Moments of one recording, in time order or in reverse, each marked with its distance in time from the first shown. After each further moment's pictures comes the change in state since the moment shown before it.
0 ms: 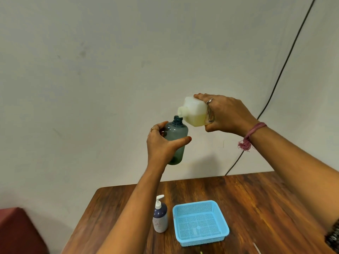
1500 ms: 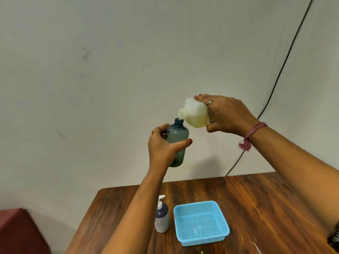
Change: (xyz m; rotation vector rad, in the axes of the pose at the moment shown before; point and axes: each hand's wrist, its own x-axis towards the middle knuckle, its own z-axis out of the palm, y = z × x) left_hand -0.007 0.003 -0.001 0.021 0.010 0.009; right_hand -0.004 -0.003 -0.012 -0.038 -0.014 0.002
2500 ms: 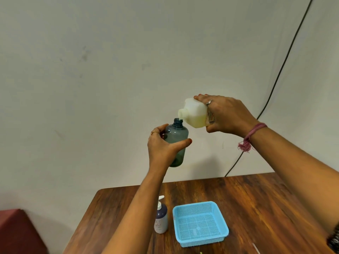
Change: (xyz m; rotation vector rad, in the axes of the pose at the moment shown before) left_hand 0.000 0.000 0.001 -0.023 0.006 0.000; right_hand 0.001 0.001 0.003 -0.007 0.023 -0.015
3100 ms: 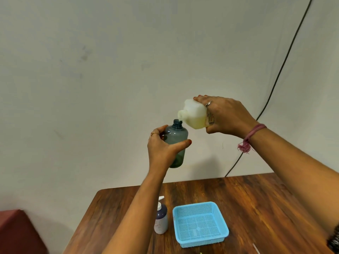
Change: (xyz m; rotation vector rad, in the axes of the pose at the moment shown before) left_hand -0.001 -0.001 0.000 -0.003 0.006 -0.002; right_hand -0.002 0.000 0.000 -0.012 0.003 -0.015
